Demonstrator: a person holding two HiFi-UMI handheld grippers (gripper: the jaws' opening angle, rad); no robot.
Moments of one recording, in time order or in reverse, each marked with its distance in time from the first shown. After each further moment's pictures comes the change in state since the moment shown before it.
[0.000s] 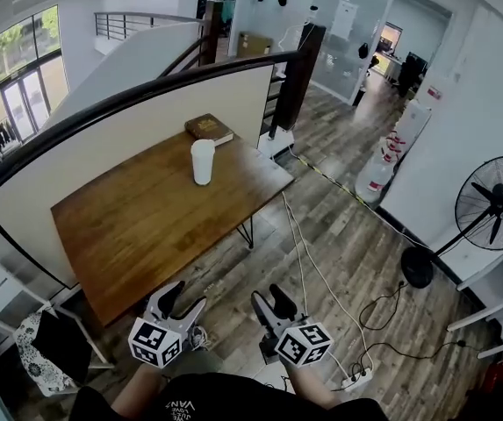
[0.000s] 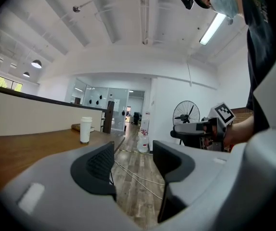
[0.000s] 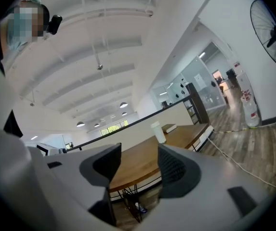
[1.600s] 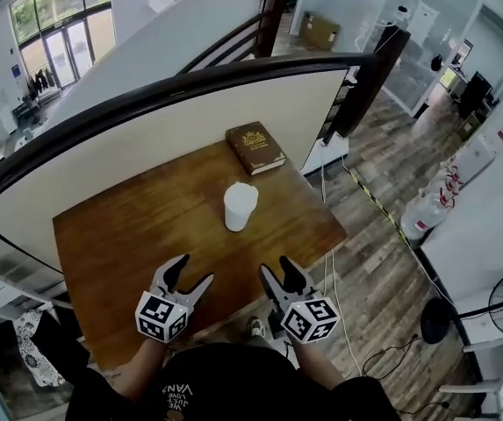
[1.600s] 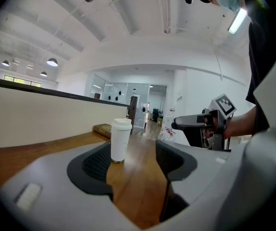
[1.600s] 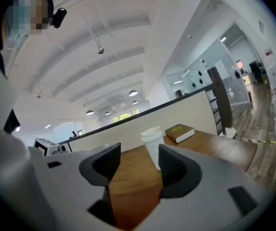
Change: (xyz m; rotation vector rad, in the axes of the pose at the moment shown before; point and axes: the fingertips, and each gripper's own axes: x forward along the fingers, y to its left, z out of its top) left arm 0.197 0.258 0.036 -0.070 0.062 0.216; right arm 0.335 -0.122 0.072 -0.080 0.155 0.166
